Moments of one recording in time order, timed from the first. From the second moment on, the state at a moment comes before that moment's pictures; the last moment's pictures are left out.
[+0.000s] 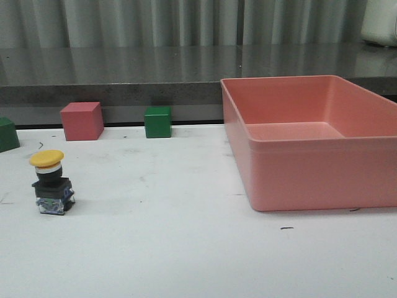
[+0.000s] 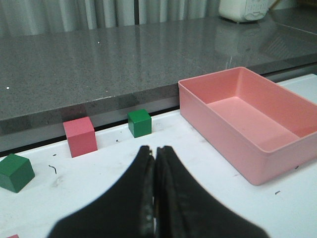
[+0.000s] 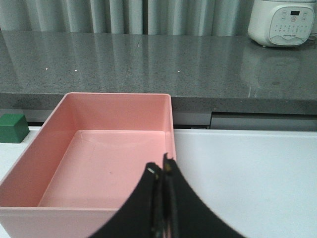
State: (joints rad) left arm -0.43 0.34 -0.61 -0.04 0.53 0.05; right arm 0.00 0.32 -0.35 0.04 0.19 -0.01
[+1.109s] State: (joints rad) left arm 0.01 0.00 0.00 -0.07 0.18 0.05; right arm 0.00 0.32 -0.35 0.04 0.19 -0.01
